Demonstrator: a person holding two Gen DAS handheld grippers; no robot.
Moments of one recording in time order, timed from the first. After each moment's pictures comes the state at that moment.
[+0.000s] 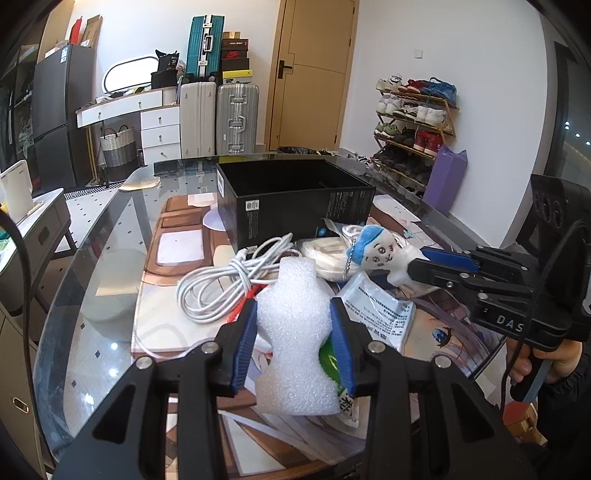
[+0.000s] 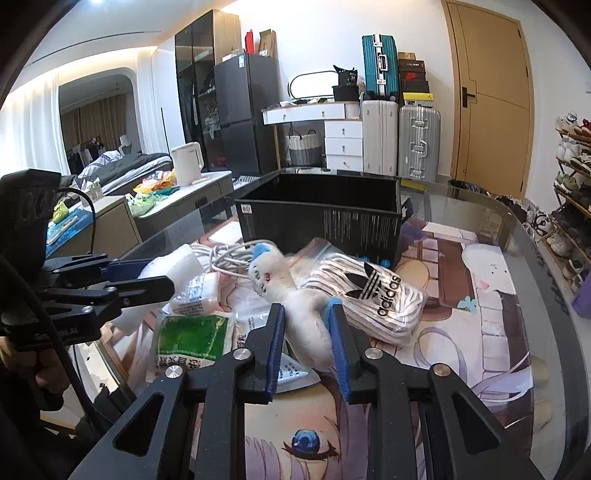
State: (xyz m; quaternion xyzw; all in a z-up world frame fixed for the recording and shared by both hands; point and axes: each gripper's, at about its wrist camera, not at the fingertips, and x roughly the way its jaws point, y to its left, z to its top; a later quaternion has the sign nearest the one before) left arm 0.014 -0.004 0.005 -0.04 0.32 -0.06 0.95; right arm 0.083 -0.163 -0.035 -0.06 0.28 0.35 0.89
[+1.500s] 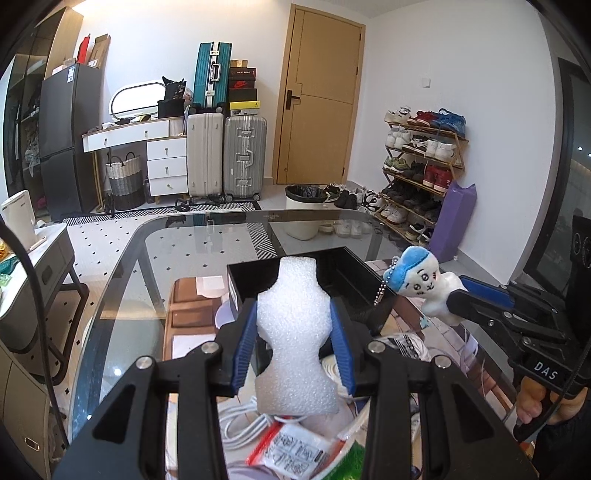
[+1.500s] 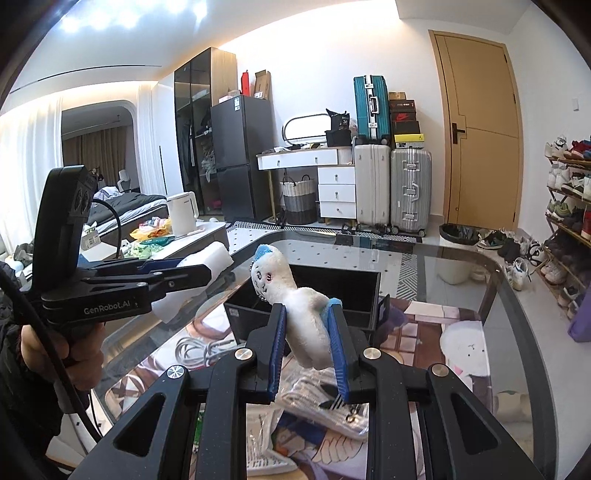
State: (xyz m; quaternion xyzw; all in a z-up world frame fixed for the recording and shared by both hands) left arm 0.085 0.015 0.073 -0.04 0.26 -0.04 0.96; right arm 0.113 -0.164 0.041 -0.03 0.20 0.34 0.92
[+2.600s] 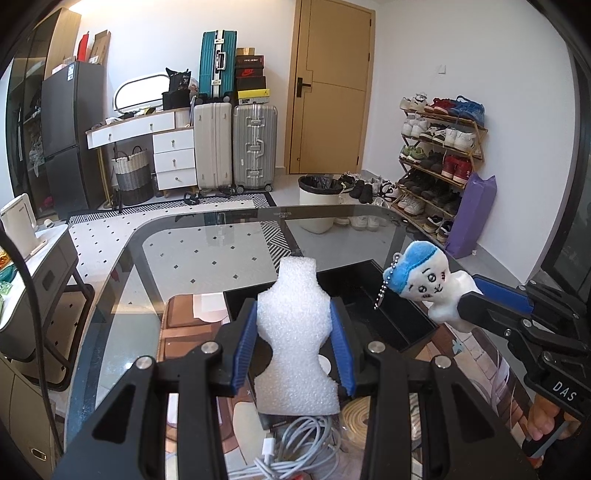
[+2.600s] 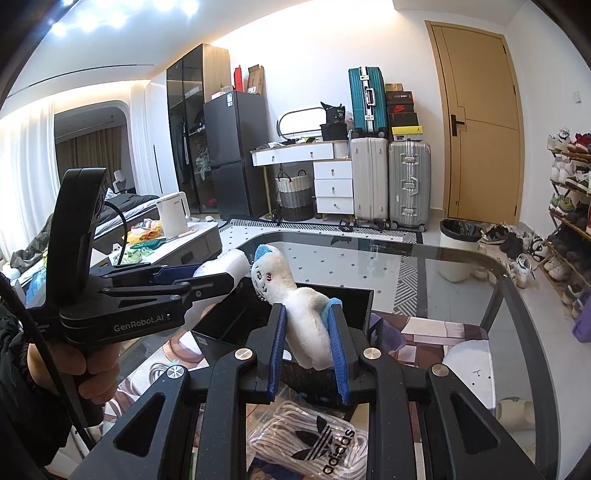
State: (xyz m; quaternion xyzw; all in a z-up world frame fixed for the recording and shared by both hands) left arm 0.157 0.011 0.063 -0.03 0.29 -0.02 0.96; right arm 0.173 -0.150 0.045 -0.03 0.22 0.33 0.92
